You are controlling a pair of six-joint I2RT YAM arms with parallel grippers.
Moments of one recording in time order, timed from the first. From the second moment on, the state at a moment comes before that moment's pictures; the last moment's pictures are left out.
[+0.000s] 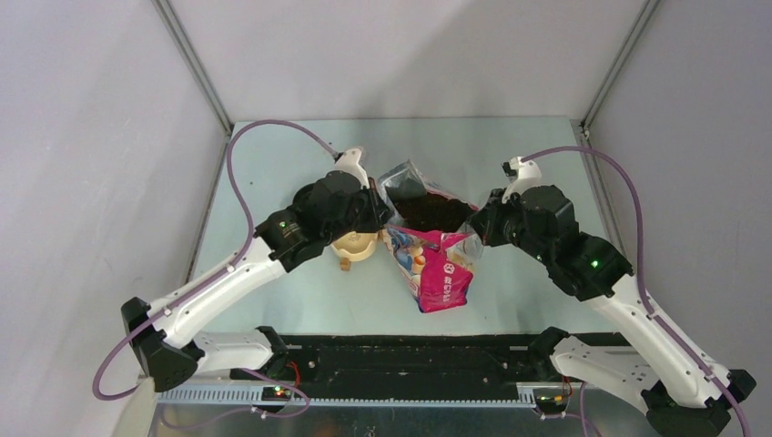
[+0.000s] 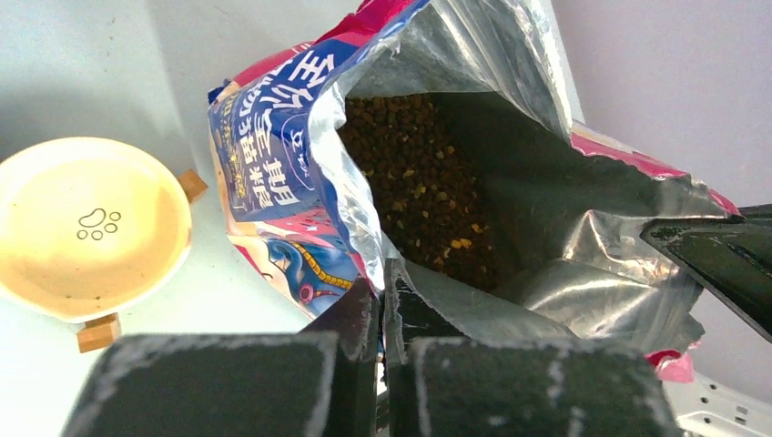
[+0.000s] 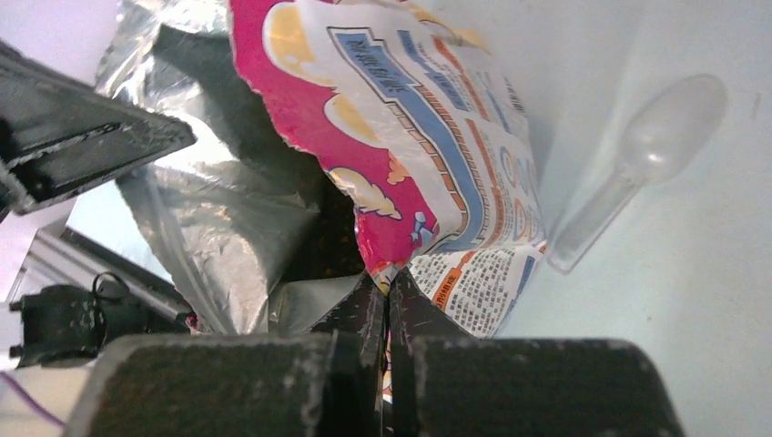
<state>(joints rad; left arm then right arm) -0.85 1.18 1.19 -0.50 -0.19 -0.70 0.68 0.87 1.11 -0.66 0.14 0.44</state>
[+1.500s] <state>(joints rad) -0.81 0.36 0.65 -0.75 -0.77 -0.81 0.20 1.39 1.00 -0.48 0.23 0.57</state>
